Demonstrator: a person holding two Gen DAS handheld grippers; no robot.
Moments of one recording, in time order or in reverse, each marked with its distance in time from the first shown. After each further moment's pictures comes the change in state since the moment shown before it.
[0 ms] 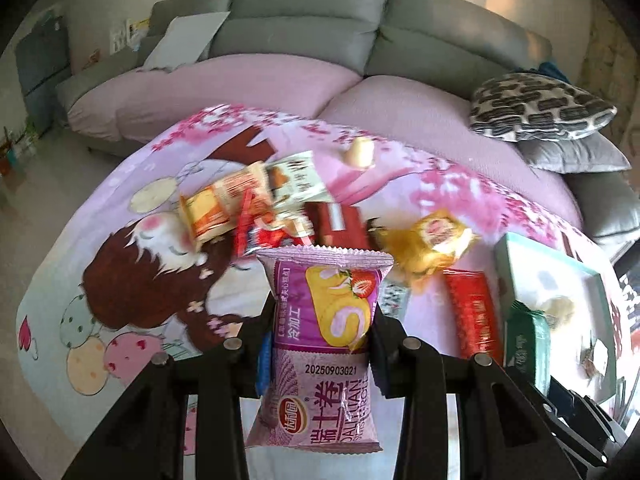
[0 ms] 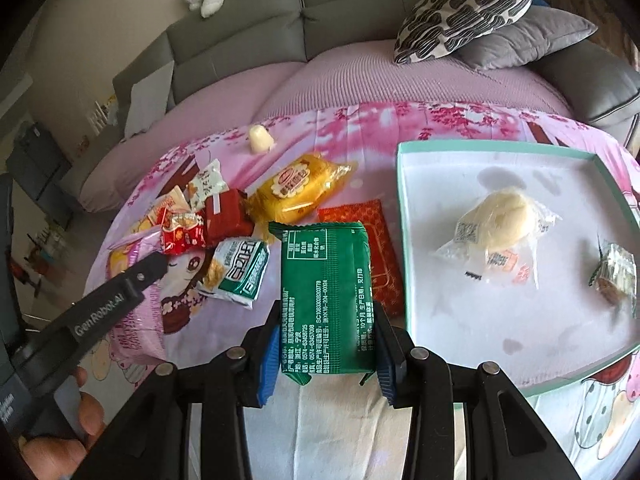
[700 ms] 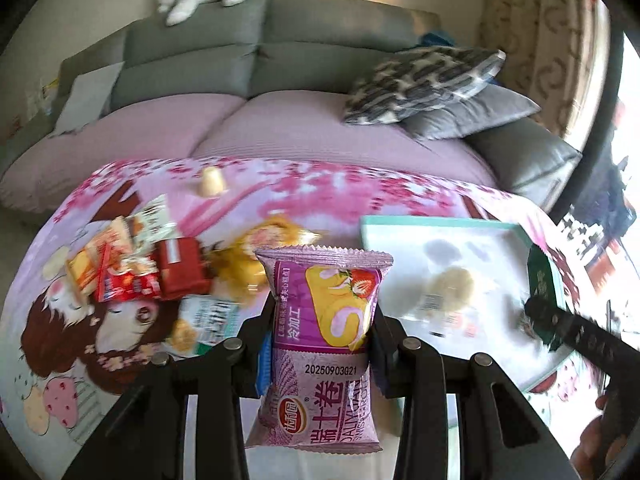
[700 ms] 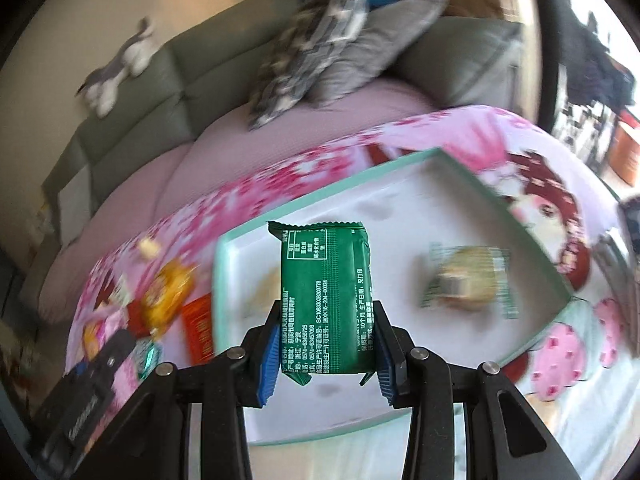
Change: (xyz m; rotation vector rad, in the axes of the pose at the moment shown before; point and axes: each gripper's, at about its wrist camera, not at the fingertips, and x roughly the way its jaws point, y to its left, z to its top) left arm -0.019 -0.113 -0.018 0.259 -0.068 -0.229; right arm -0.061 -0.136 0.014 0.340 -0.170 -0.204
